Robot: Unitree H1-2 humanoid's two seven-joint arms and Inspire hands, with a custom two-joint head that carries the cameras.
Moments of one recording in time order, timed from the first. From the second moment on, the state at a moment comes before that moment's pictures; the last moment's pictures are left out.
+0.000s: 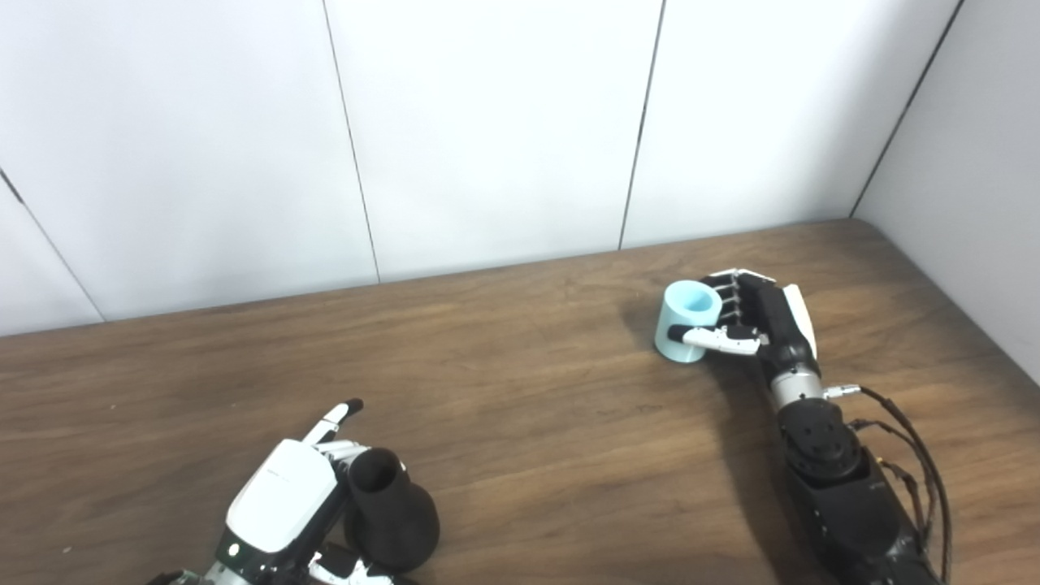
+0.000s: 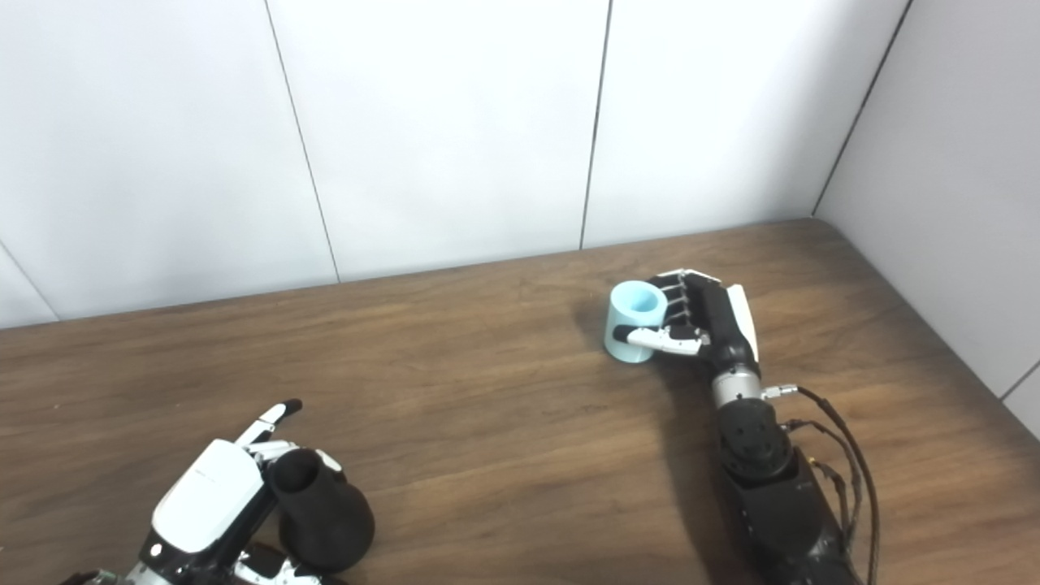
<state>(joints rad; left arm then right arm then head) -0.23 0.49 -0.53 0.12 0.89 -0.39 0.26 -0.26 -0.33 -0.16 0.20 -0.10 -0.01 -0.16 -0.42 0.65</state>
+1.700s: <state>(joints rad) -0.26 0.39 -0.61 0.07 0.96 -0.20 0.19 -0.35 -0.15 0.15 -0.60 0.18 0.47 0.06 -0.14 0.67</state>
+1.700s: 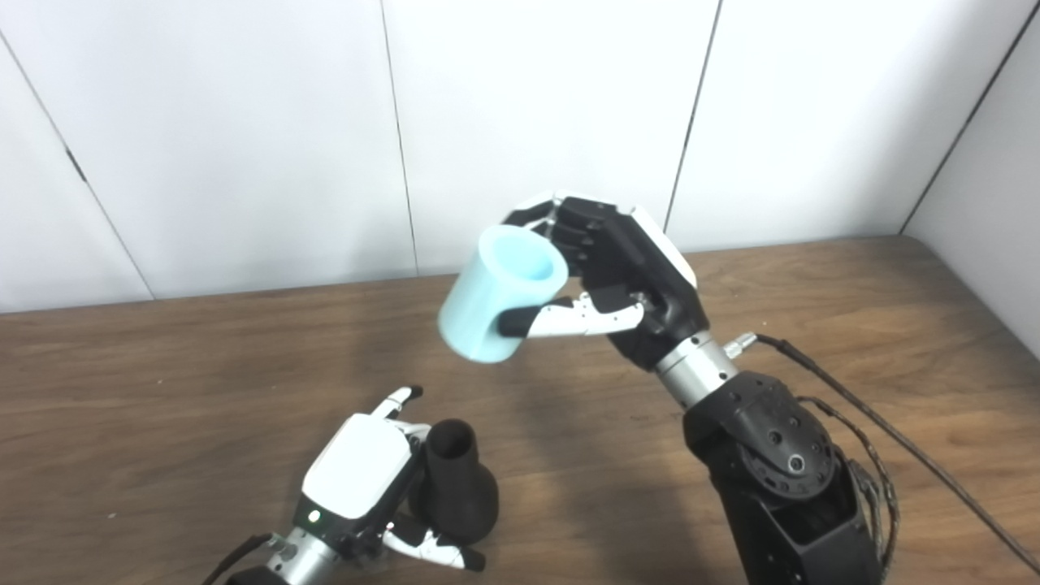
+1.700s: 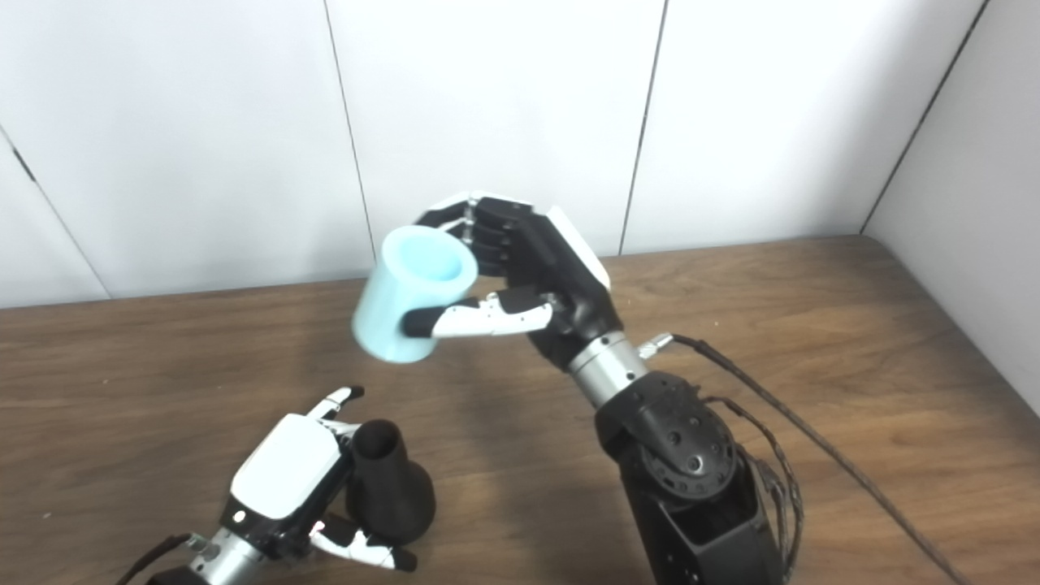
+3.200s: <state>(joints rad) -0.28 0.38 -0.63 0.10 0.98 -0.18 0.20 -0.35 -0.33 0.37 -0.61 -0.22 0.42 0.17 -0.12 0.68</state>
